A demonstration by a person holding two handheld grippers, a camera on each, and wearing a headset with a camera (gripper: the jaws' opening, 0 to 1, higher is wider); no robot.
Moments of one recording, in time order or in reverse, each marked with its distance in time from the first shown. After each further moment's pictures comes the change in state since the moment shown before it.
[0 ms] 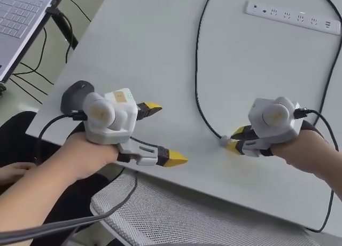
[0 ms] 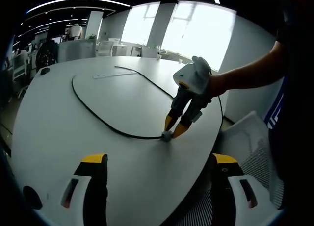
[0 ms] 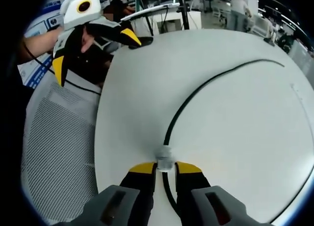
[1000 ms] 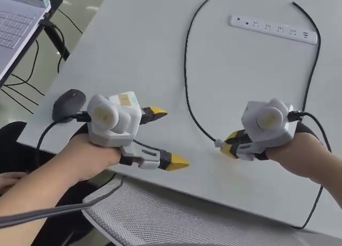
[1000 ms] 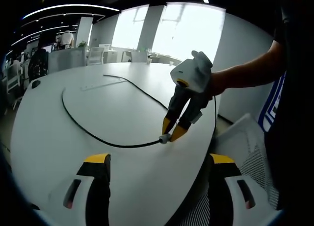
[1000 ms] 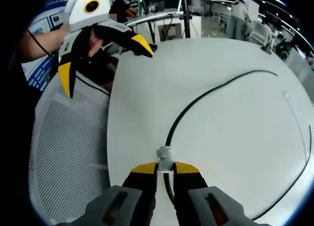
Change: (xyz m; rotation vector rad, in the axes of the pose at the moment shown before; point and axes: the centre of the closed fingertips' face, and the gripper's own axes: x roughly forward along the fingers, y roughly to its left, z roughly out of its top) left arm 0.014 -0.027 0.031 0.080 -0.031 -0.050; right arm -0.042 0.015 0.006 -0.029 -0.026 -0.040
